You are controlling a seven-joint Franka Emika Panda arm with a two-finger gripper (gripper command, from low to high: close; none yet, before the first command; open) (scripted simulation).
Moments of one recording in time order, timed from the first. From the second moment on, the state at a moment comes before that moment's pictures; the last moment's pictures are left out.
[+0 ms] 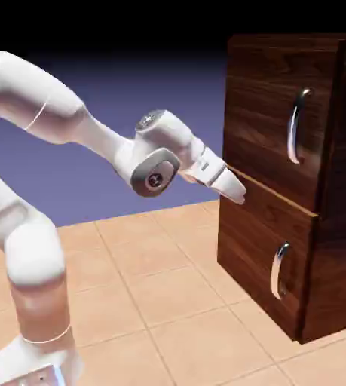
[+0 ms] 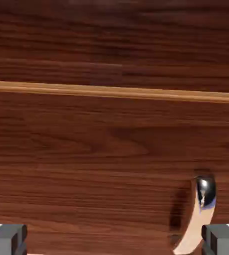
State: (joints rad) arm 0.03 -0.58 -0.02 -2.80 -0.05 3.04 0.78
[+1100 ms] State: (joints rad) arm 0.47 -0.74 -0.51 -2.53 -1.49 3.00 1.89
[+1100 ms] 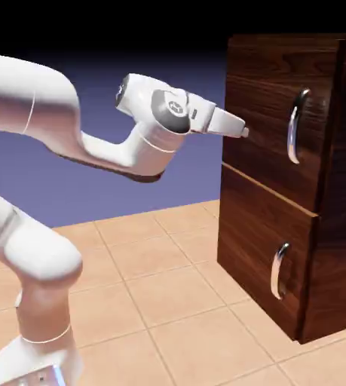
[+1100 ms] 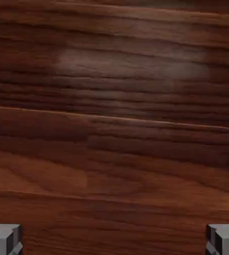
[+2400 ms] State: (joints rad) arm 1.05 -0.80 -1.08 -2.16 -2.79 2.94 2.90
